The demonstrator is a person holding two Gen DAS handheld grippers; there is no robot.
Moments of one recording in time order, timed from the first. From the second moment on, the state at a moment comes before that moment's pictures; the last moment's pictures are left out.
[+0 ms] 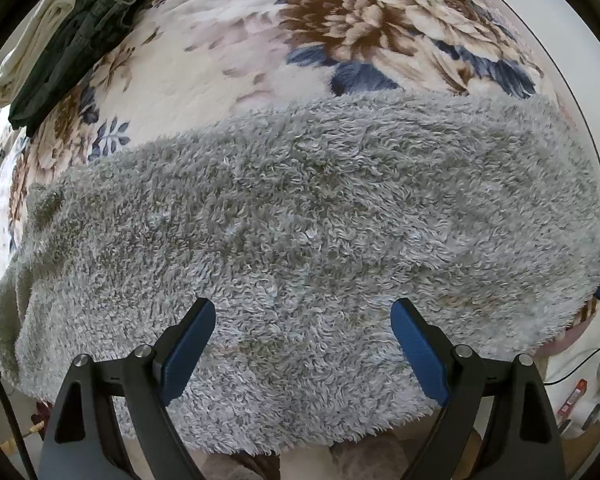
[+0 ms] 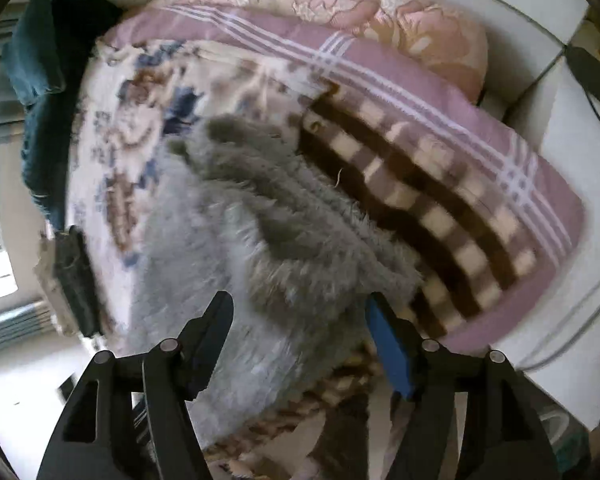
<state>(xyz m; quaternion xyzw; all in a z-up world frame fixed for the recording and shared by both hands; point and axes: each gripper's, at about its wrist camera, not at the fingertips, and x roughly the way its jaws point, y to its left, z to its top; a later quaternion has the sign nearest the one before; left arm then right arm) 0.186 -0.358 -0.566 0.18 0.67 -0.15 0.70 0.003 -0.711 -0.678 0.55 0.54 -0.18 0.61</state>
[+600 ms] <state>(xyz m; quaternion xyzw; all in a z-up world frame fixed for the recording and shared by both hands) 0.178 -0.367 -0.564 0.17 0.67 -0.17 0.70 -0.035 -0.704 -0.660 0.54 0.57 -0.22 0.58</state>
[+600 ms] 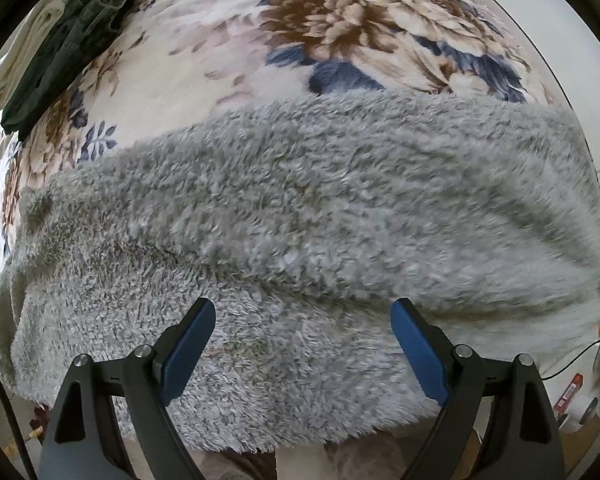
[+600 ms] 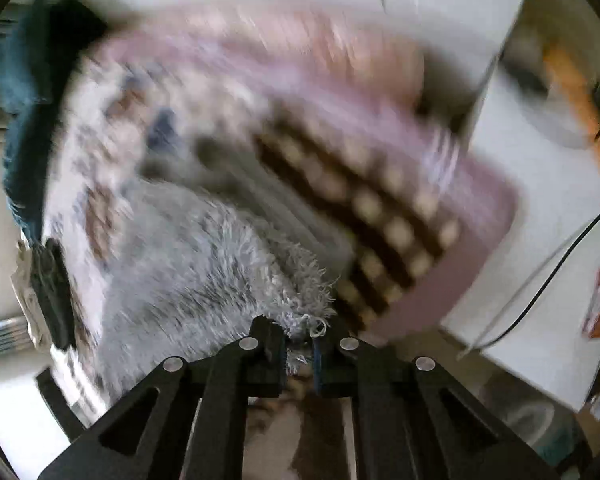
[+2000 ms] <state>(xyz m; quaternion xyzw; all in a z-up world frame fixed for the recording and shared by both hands) 0.189 -0.332 -0.656 0.10 0.72 -0.12 0.67 -0.012 -0.681 -0.715 0.60 0.38 -0.10 0.69</state>
